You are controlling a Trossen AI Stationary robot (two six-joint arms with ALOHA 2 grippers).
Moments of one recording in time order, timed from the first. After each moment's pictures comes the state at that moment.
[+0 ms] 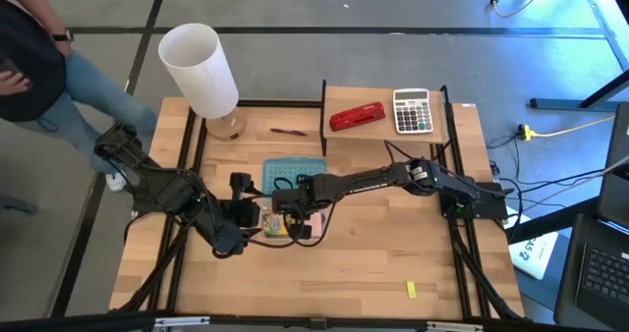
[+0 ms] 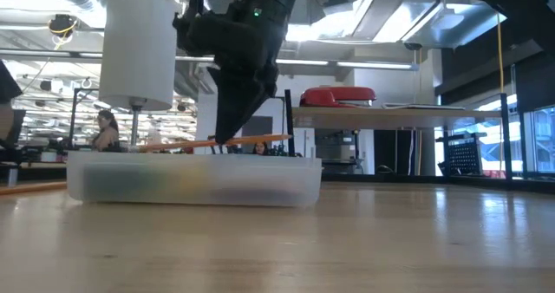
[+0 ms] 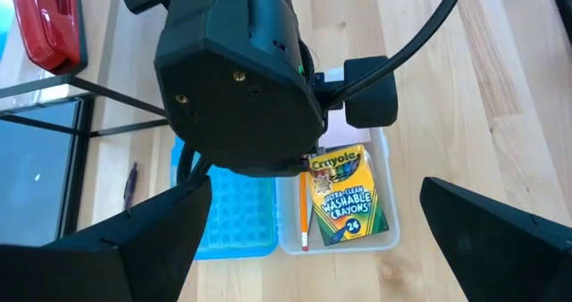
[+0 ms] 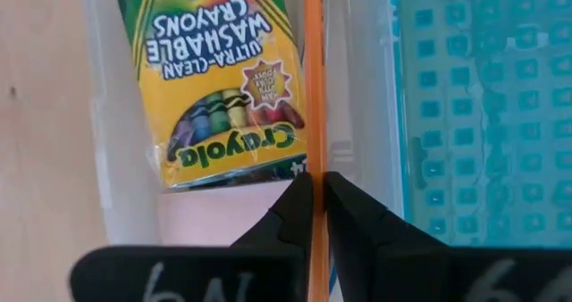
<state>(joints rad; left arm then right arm) -0.62 1.39 1.46 -1.17 -0.57 -0.37 0.15 2.36 2.12 -0.99 0.12 0.20</state>
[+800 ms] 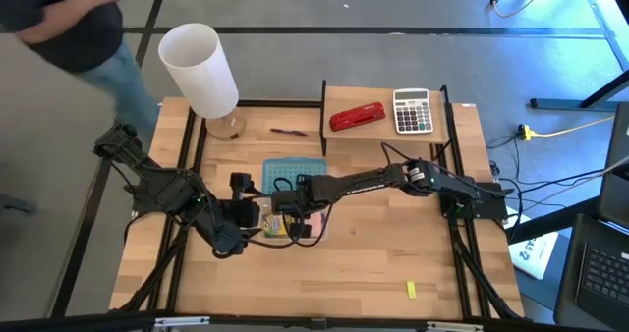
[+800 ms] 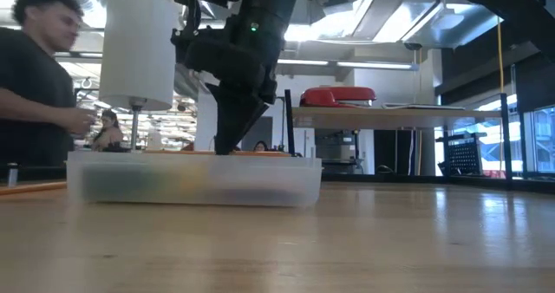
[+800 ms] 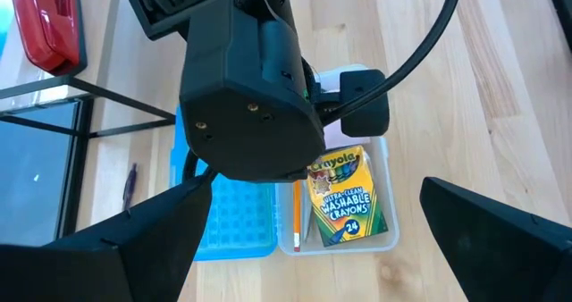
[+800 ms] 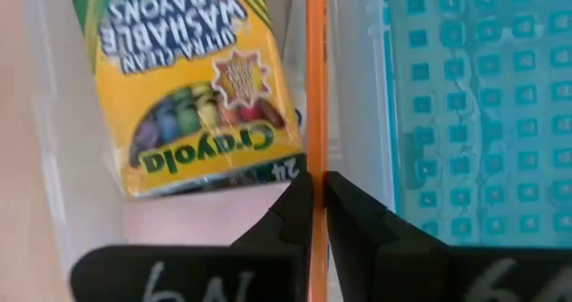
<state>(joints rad) -0.62 1.38 1.46 -1.16 -0.57 -0.37 0.15 2.39 2.12 -0.99 0.15 0.20</state>
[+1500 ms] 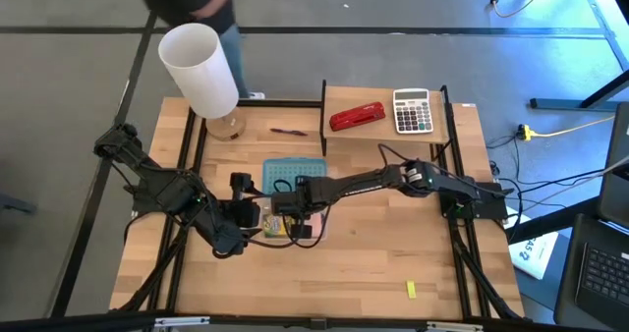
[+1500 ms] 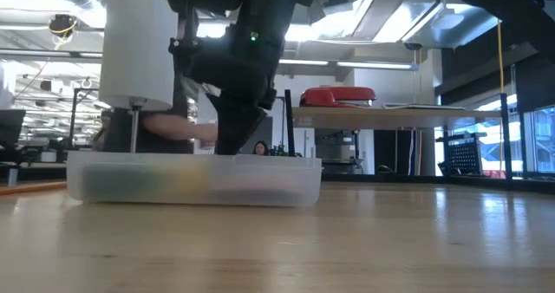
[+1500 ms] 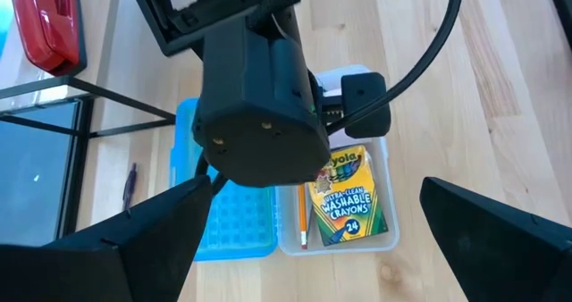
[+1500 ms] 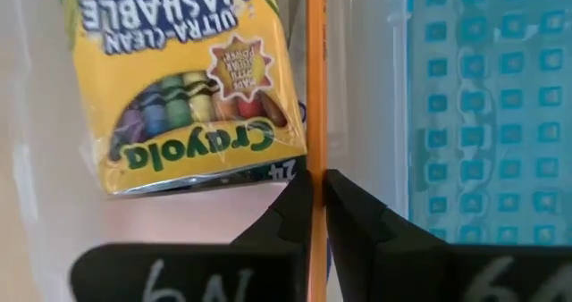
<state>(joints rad) -0.62 1.38 1.46 -1.16 -0.57 -0.37 0.15 2.42 2.12 -0.99 0.15 0.16</state>
